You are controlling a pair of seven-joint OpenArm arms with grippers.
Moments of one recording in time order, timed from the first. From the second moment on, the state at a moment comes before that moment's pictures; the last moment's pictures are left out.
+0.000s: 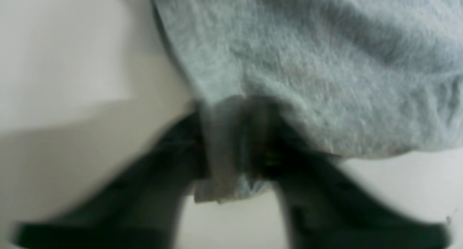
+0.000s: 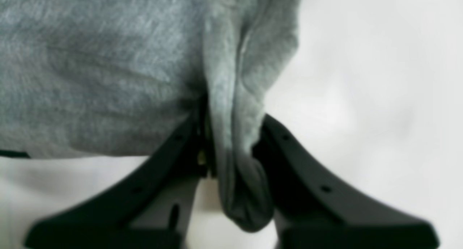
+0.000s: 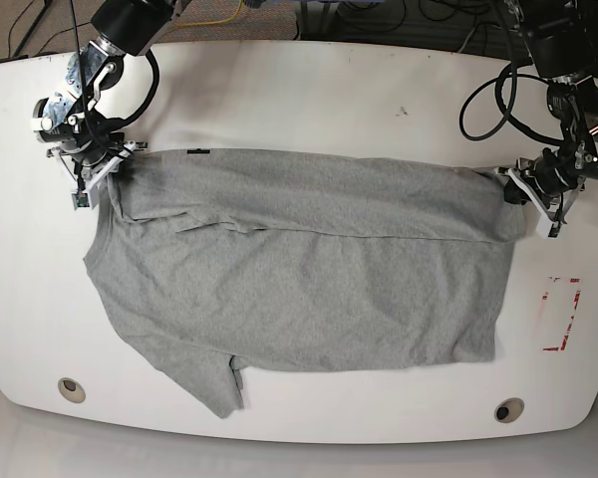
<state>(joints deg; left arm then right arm) -0.9 -21.1 -23.5 75.1 -24.8 -35.4 55.7 -1.2 3.6 42.8 87.8 2.2 41.0 -56.8</state>
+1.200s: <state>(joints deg) 24.2 -24.1 -25.0 103.9 -25.1 -36.9 62.8 -19.8 8.9 38.6 100.1 2.1 41.0 -59.7</state>
